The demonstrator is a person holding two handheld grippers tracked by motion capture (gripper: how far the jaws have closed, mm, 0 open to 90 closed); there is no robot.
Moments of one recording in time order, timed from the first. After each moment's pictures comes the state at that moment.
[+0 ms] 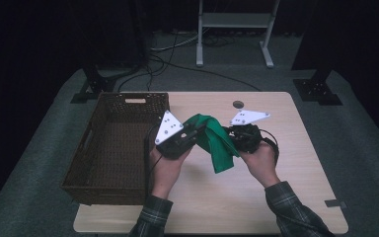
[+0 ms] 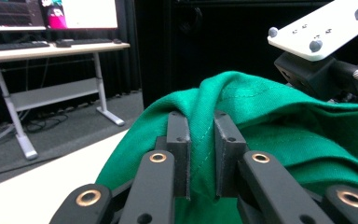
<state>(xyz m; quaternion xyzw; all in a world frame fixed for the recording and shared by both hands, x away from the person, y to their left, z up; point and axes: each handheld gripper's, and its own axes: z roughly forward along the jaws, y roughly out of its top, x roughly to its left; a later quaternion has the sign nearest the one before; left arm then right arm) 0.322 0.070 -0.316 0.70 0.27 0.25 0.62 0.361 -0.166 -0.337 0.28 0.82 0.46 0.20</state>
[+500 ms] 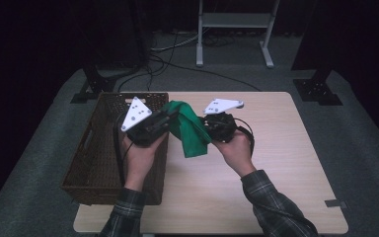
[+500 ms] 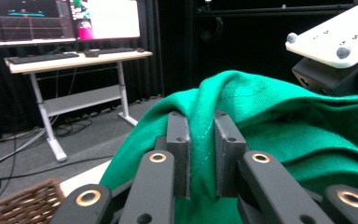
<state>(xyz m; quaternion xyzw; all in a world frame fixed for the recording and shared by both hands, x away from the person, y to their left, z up) 0.336 0.135 -0.291 0.69 0.28 0.28 0.61 0.376 -0.101 -0.314 0.25 0.82 0.48 0.20</state>
